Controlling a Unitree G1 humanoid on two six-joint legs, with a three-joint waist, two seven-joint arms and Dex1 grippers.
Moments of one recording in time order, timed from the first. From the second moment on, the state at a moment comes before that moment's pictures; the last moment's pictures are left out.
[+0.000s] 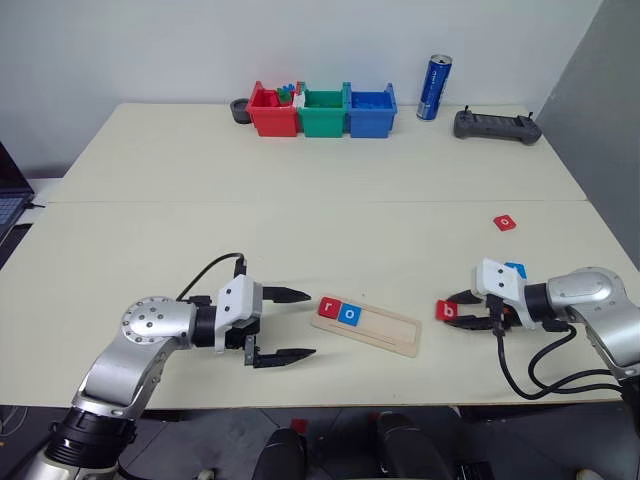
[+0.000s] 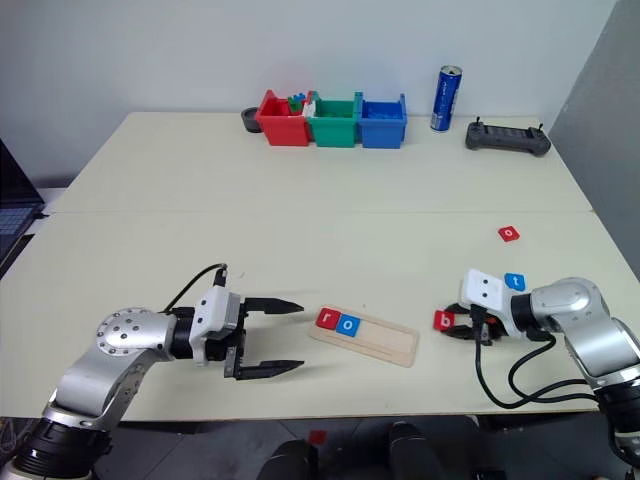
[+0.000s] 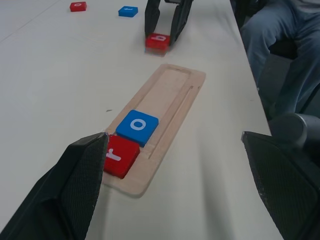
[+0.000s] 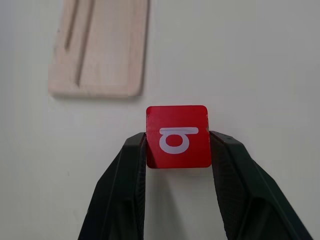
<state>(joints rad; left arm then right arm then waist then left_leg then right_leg) -0.15 0.77 -0.05 -0.21 -0.41 0.16 -1.22 -0.31 -0.90 0.13 -0.24 0.22 0.45 1.15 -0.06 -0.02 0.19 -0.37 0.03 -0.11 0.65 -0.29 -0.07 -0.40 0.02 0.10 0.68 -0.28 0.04</state>
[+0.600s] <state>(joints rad) -0.15 0.78 -0.04 -0.16 -0.39 0.10 -1.27 -0.39 -0.67 0.37 -0.46 0.21 0.86 0.87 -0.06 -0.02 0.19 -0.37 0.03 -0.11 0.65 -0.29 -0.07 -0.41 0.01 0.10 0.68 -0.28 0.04</state>
